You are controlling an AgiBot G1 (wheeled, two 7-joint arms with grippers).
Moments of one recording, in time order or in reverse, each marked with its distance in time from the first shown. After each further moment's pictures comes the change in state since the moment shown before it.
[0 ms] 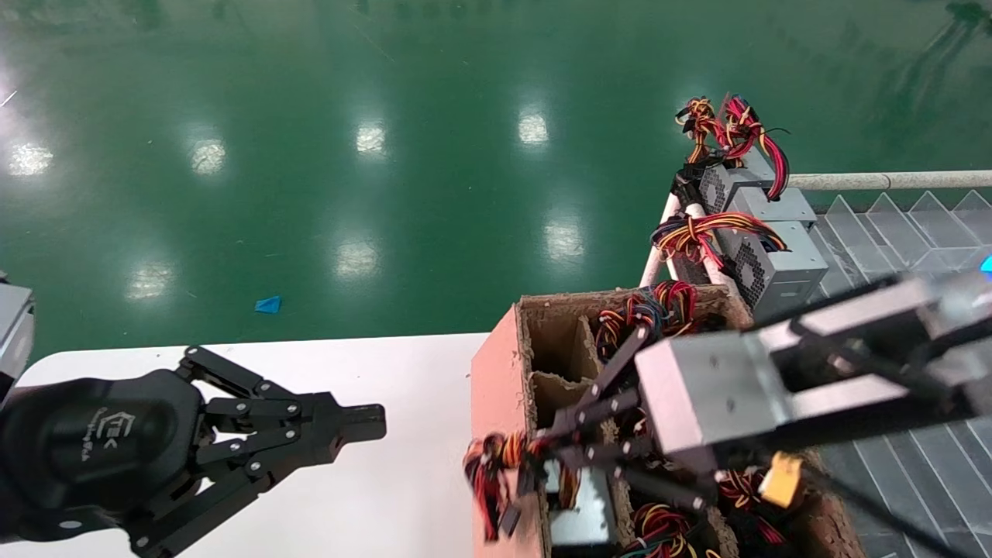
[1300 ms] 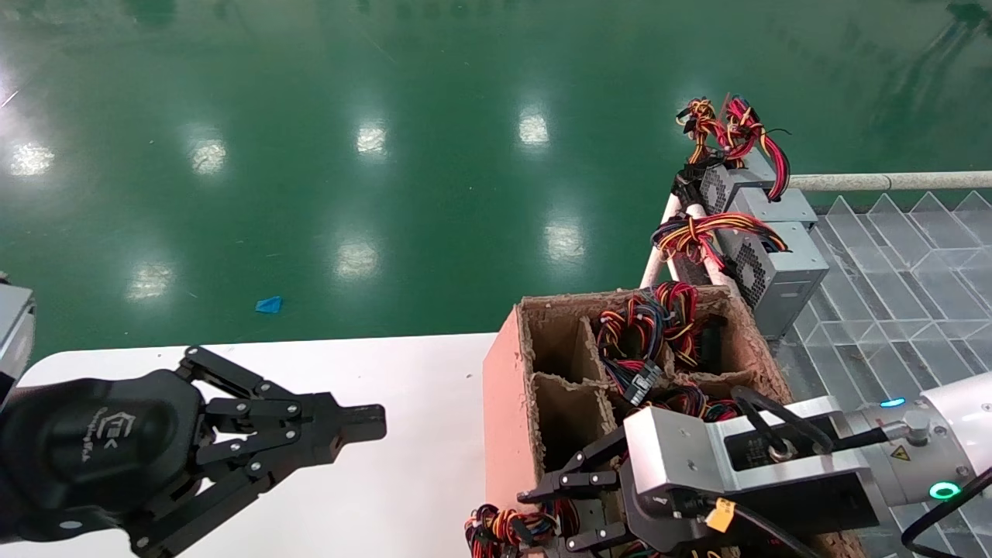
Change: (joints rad) left arm 0.000 0.000 0.000 0.000 0.000 0.000 0.000; right arm -0.422 -0.045 0.154 -0.175 -0.010 0.032 -0.055
